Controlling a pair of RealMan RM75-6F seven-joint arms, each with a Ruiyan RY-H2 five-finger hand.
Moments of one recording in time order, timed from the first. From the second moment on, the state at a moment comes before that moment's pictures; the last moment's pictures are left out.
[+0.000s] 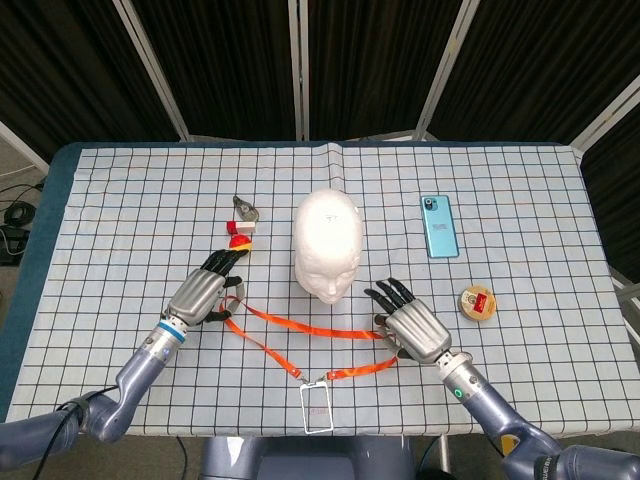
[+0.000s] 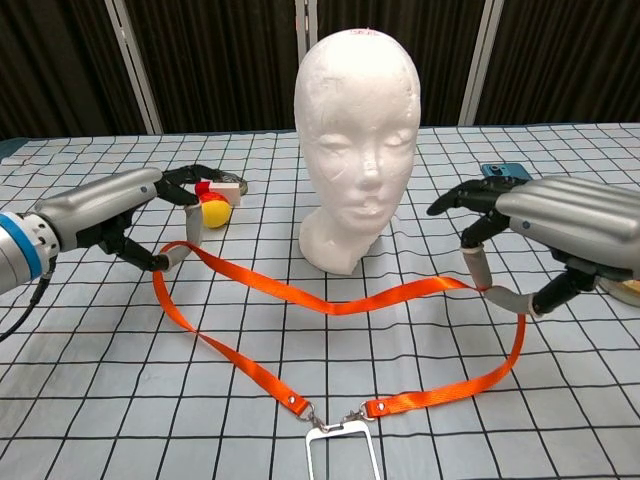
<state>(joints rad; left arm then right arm) -0.62 -1.61 -0.09 -1.30 1.46 1.05 -0.11 0.57 -1.43 -0.01 -1.54 -1.58 1.14 -0.19</state>
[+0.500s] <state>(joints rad) -0.60 -1.49 -0.17 -1.59 1.46 1.17 -0.10 0.56 -1.33 0.07 -1.70 -1.62 1.28 -0.06</state>
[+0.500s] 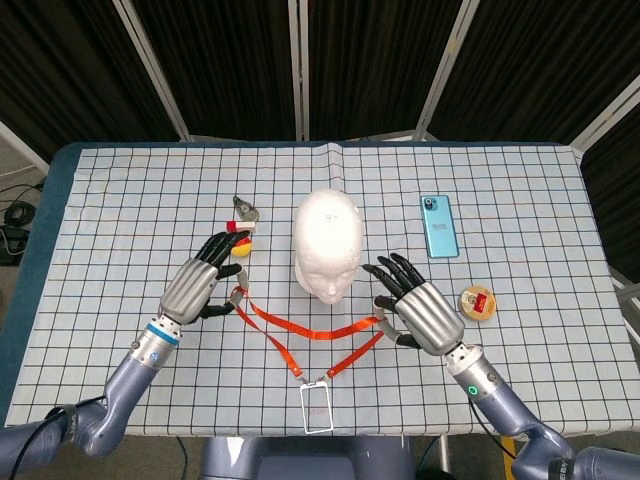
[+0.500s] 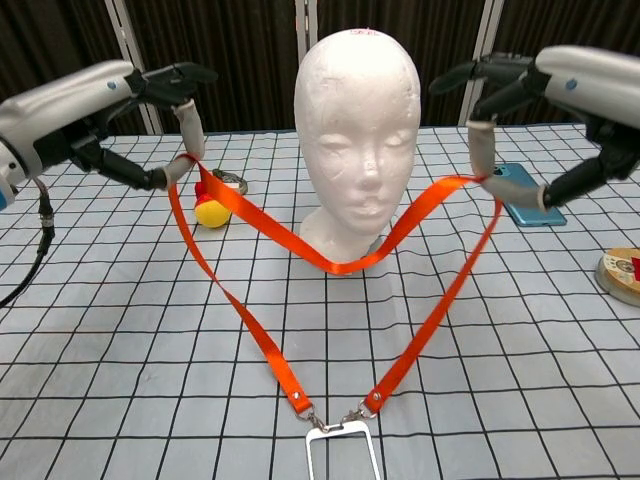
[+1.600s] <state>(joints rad) -0.79 -1.35 -0.47 -1.89 0.81 1.09 0.15 0.68 -1.18 0.41 -1.88 -1.14 1.15 0.05</state>
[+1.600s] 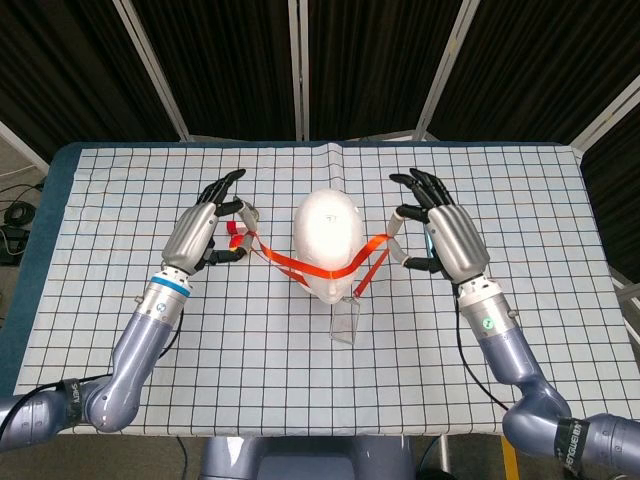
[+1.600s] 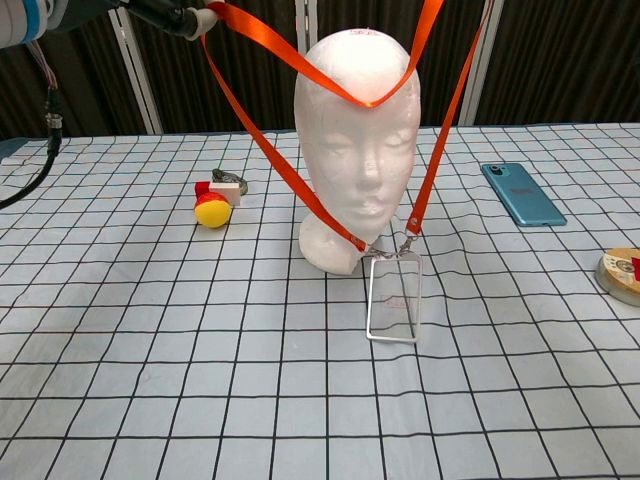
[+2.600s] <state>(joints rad) -0.99 -1.43 -0.51 -1.51 0.43 0.90 0.18 0.93 -1.29 0.49 -1.40 -0.62 0.88 -0.06</state>
